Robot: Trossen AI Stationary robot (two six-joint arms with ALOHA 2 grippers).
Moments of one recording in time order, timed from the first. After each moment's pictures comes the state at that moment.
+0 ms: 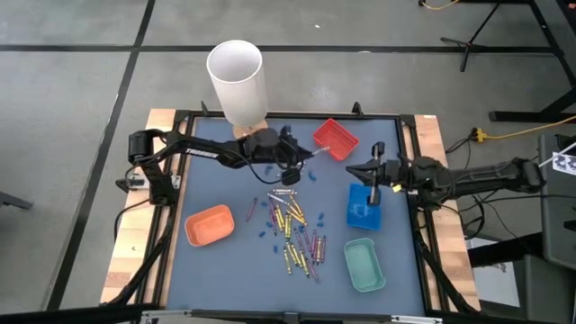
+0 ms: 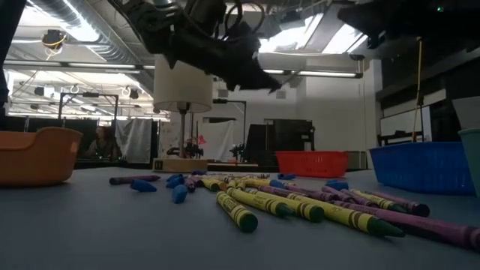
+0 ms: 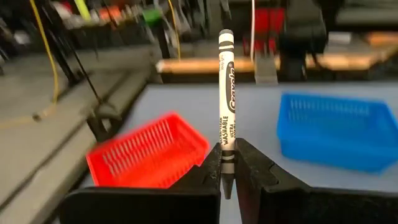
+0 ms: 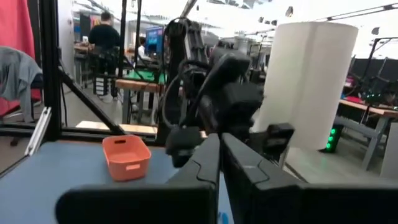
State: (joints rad) left arm 0.25 1.76 1.02 0.50 0.01 0.12; right arm 0.04 0.70 0.32 0.52 0.12 -0.17
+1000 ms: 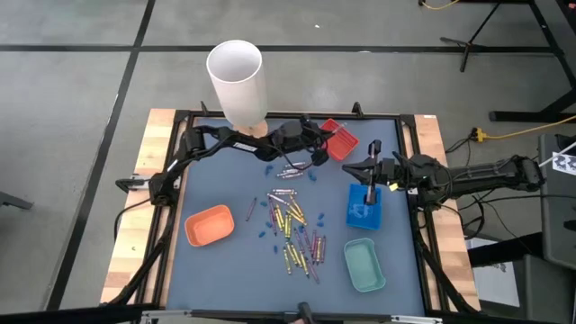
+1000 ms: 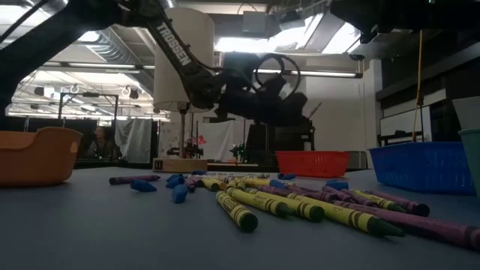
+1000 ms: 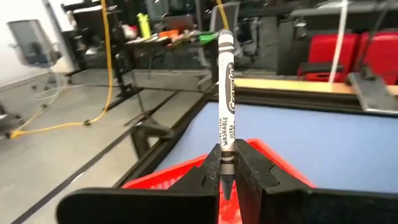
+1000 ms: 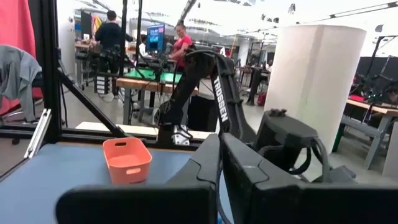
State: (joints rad) left arm 0.36 2.25 1.37 0.78 -0.09 0.09; right arm 0.04 0.76 0.38 0.52 0.12 -0.16
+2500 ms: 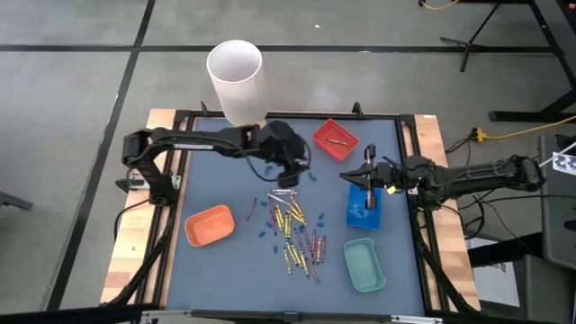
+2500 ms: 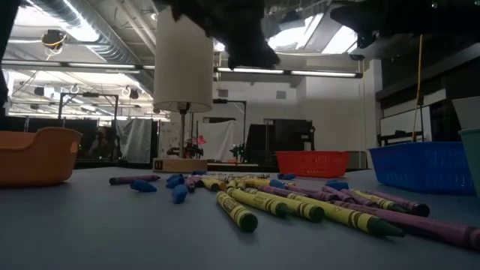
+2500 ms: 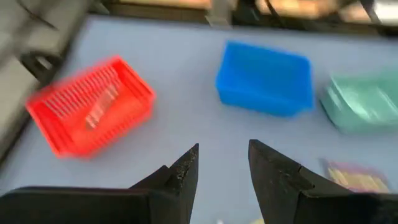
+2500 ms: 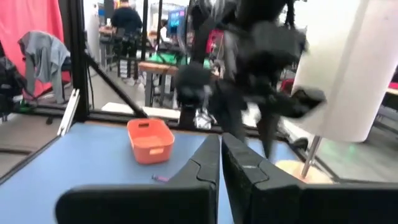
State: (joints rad) left arm 0.18 1.68 1.38 -0.34 0.11 0.01; right arm 0.04 0.77 0.38 0.44 0.03 -0.14
